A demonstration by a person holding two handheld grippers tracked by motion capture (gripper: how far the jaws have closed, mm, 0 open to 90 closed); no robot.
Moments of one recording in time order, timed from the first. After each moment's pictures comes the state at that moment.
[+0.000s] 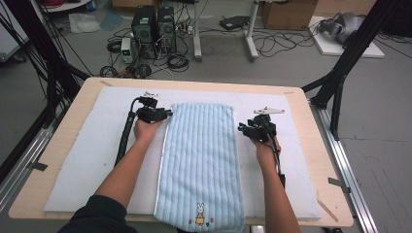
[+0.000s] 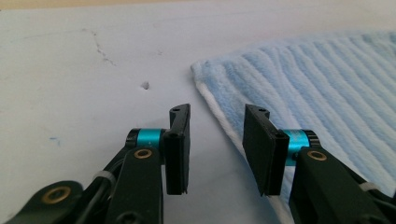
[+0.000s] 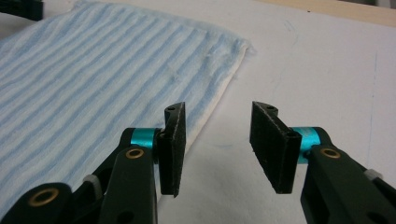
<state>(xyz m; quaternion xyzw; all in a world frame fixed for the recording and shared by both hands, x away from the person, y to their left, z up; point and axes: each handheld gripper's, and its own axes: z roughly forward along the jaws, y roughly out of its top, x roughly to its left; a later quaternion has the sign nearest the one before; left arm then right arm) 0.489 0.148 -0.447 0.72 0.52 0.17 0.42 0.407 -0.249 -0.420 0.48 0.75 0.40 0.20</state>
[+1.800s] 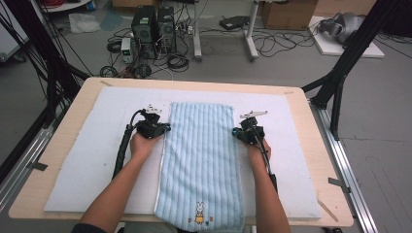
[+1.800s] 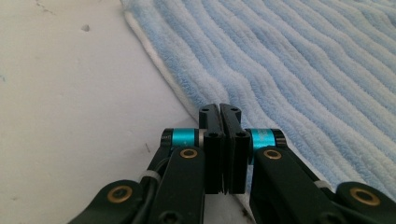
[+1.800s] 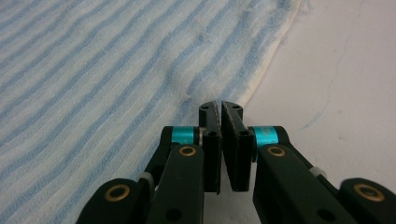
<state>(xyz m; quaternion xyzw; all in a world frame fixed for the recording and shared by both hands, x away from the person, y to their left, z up) 0.433 0.146 -0.450 0.77 0.46 0.16 0.41 0.420 -0.217 -0.444 0.47 0.79 0.35 0.17</state>
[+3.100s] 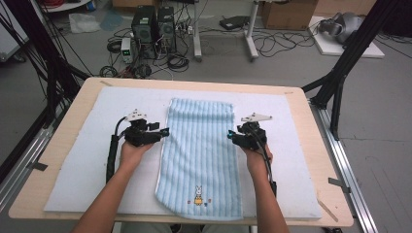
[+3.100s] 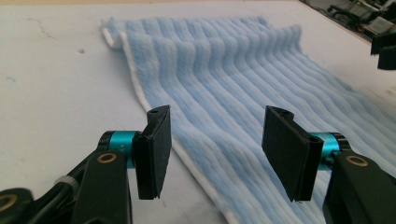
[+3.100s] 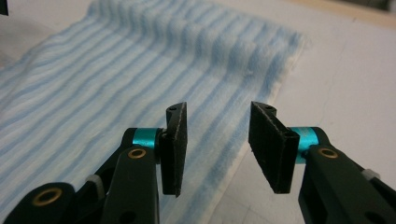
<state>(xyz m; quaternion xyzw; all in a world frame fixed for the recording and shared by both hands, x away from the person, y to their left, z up) 0.379 0.174 -0.433 0.73 0.42 0.14 0.52 0.369 -0.208 -0.408 0.44 0.78 0.40 0.22</state>
